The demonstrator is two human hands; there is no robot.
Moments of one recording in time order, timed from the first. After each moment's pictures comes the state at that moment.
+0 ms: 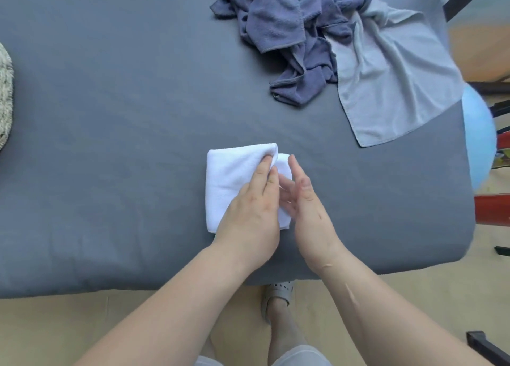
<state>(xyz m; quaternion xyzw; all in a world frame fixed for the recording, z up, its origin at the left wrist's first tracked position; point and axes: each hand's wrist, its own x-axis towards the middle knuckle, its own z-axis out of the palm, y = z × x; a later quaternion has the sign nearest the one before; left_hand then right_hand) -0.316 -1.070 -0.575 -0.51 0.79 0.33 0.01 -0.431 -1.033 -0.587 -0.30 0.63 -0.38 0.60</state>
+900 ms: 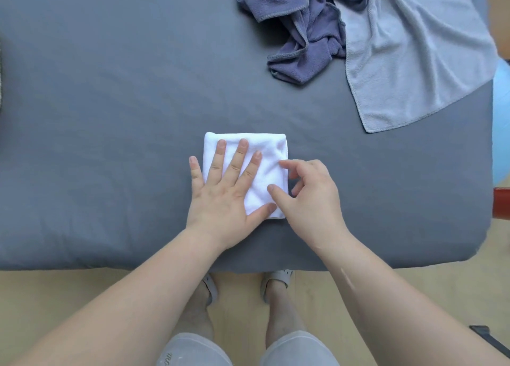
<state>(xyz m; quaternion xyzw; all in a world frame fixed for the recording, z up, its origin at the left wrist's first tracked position) -0.293 -1.068 -0.634 -0.54 0.82 0.13 0.14 -0.460 -1.042 -0.606 -0.44 0.76 -0.23 0.42</state>
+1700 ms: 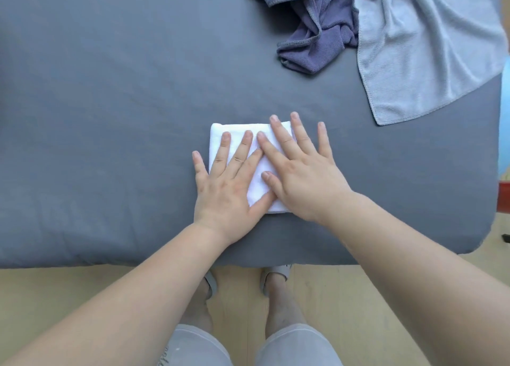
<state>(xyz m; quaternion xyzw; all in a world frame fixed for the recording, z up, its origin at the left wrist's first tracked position) -0.286 -1.069 -0.634 -0.57 0.79 0.22 0.01 -0.461 -1.077 -0.622 -0.77 0.60 0.11 0.19</state>
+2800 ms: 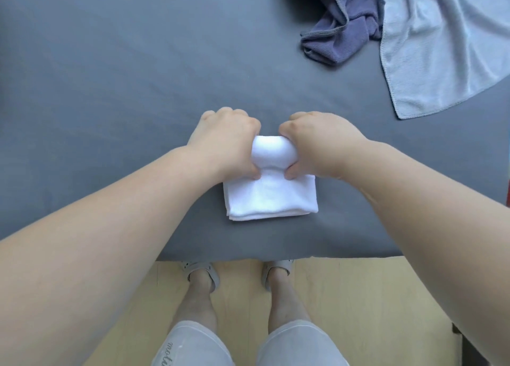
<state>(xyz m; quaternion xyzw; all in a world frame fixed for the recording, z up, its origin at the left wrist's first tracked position) -0.260 -1.163 -0.601 -0.46 0.85 0.20 0.17 -0.438 -1.139 -0.592 -0.77 0.56 0.20 0.25</state>
